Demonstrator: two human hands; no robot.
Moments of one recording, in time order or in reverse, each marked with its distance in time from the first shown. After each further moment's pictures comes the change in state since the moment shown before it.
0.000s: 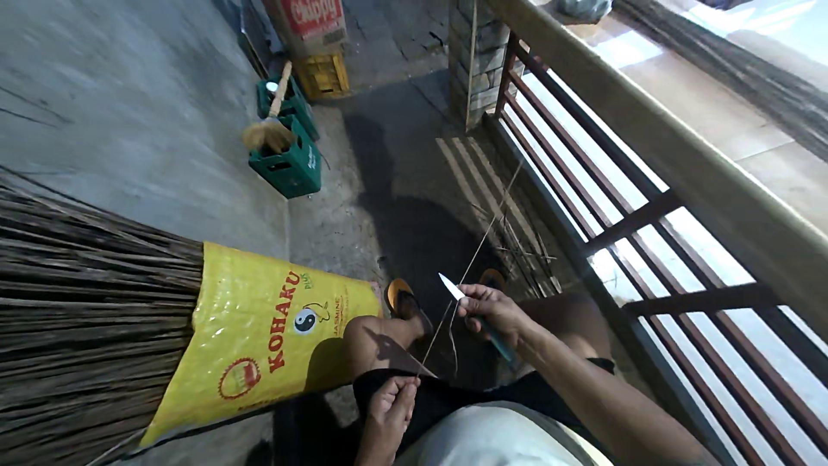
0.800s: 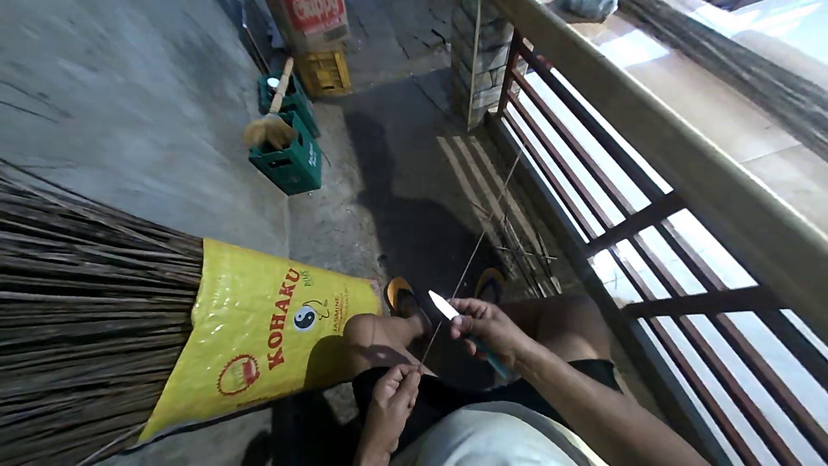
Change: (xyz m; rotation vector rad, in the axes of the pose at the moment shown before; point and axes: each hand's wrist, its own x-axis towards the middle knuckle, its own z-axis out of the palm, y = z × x) left_hand 0.015 0.008 0.008 -0.012 -0.041 -0.010; right_hand -0.015 0.017 0.017 -0.049 -0.095 -0.001
